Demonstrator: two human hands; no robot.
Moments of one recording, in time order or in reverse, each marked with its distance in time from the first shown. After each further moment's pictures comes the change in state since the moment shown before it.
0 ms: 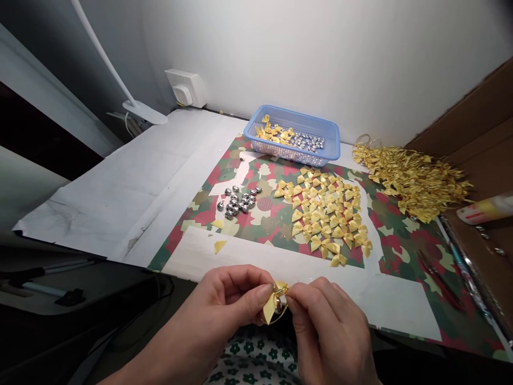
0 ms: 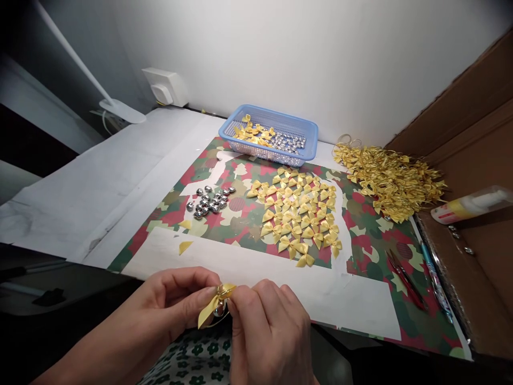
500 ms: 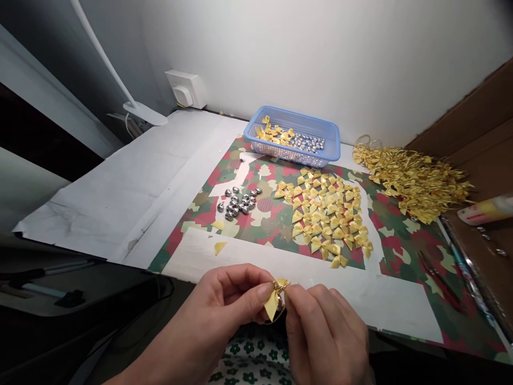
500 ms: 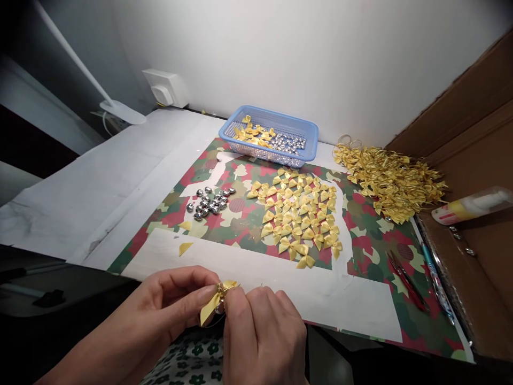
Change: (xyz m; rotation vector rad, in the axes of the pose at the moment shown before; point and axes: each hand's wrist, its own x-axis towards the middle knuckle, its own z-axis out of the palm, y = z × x) left_hand 0.000 -0.001 -0.001 0.015 0.027 0.018; right_hand -0.005 -0.003 0.009 -0.156 0.072 -0.121
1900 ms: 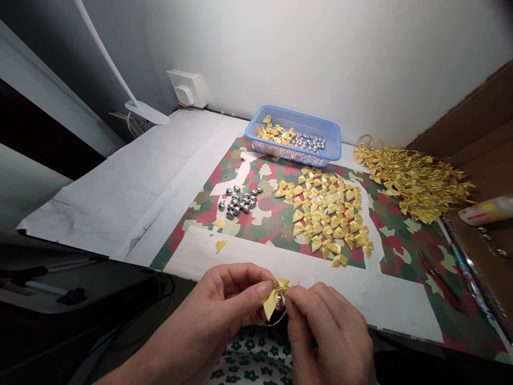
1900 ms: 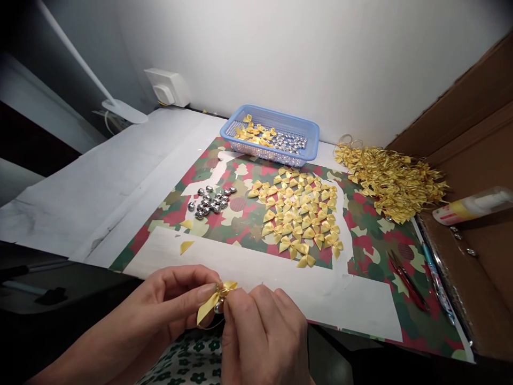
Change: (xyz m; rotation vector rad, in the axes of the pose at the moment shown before) left_hand 0.000 -0.005 -0.005 -0.150 -0.101 -0.026; right_hand 0.000 -0.009 -0.005 0.184 -0.045 0.179
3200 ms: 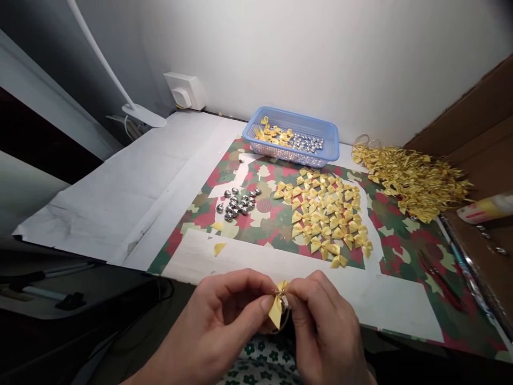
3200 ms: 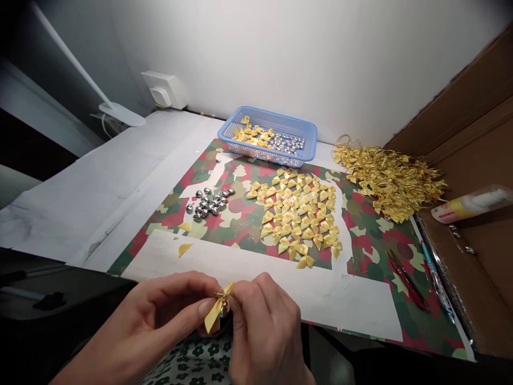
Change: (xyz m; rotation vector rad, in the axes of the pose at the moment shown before) left_hand -0.011 0.007 0.015 0.357 0.142 0.155; right_hand 0.002 0.011 0.005 0.222 -0.020 0.111
